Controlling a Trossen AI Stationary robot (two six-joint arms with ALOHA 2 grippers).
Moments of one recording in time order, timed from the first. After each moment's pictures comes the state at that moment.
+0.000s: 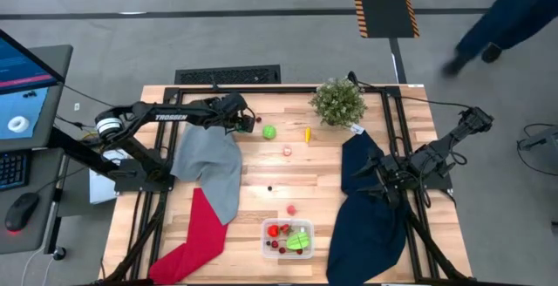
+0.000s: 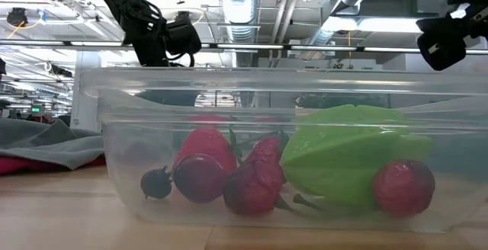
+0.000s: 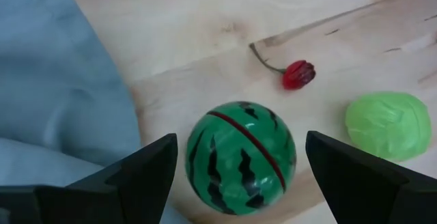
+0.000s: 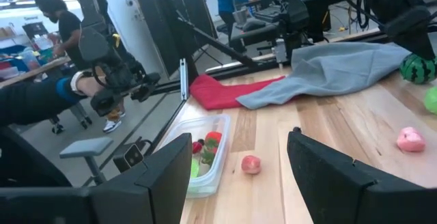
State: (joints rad) left arm 0.51 1.56 0.86 -0.33 -0.20 -0.68; right arm 0.62 0.23 0.10 0.04 0.36 0.29
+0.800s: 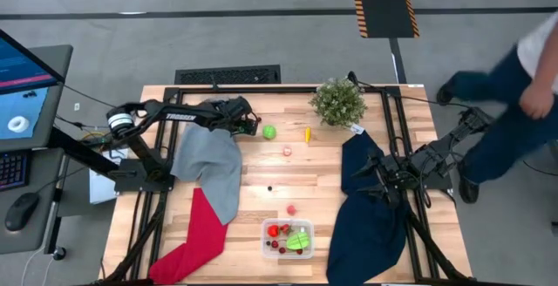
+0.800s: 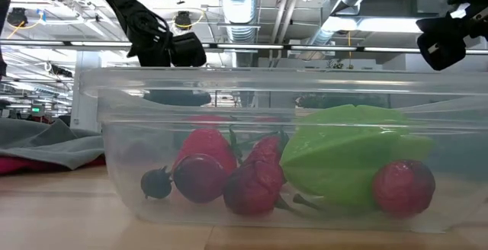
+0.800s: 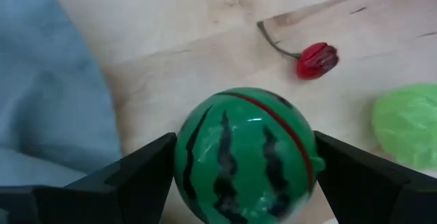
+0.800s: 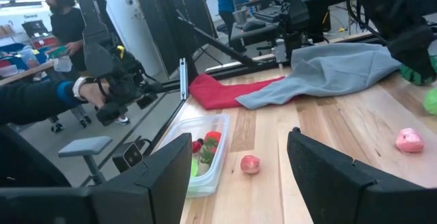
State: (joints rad) left arm 0.50 1.67 0.86 -0.31 -0.19 -0.72; right arm 0.62 0.23 0.10 0.04 0.36 0.28
